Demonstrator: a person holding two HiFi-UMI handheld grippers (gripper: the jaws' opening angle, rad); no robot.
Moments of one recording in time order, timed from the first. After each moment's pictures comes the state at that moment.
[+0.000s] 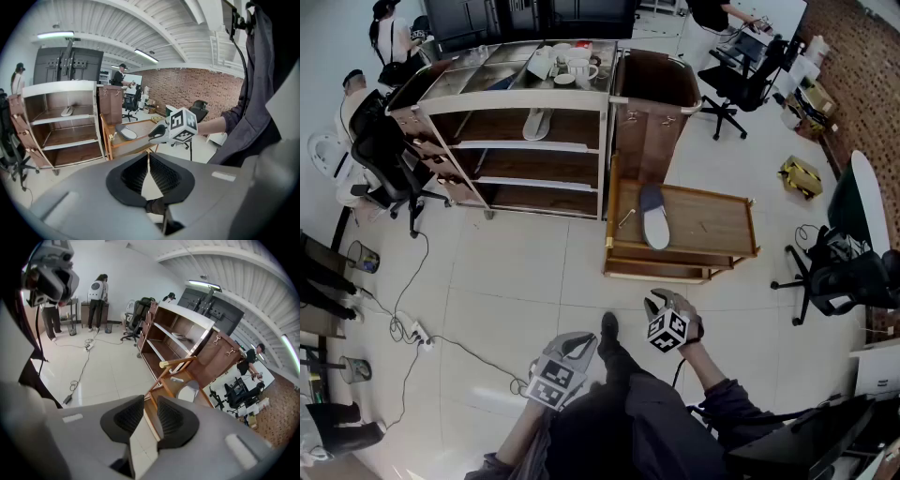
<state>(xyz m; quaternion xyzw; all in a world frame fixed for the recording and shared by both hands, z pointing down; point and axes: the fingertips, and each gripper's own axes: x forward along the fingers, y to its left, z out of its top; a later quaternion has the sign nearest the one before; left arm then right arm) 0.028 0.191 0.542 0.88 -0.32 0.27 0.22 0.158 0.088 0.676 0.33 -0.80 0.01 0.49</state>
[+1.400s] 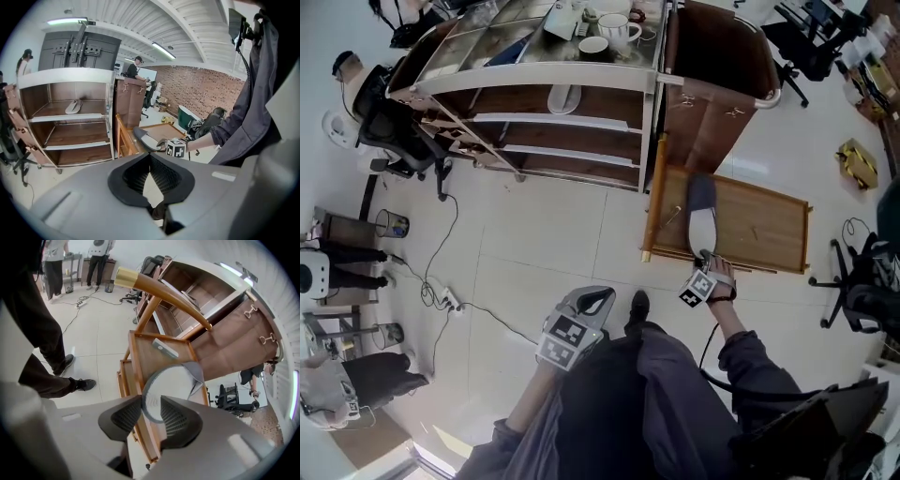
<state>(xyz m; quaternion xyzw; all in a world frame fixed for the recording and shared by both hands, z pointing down) 0.021 -0.065 0.556 0.86 -0.36 0.26 0.25 0.256 -0.166 0.841 0.30 -0.68 -0.09 0.66</state>
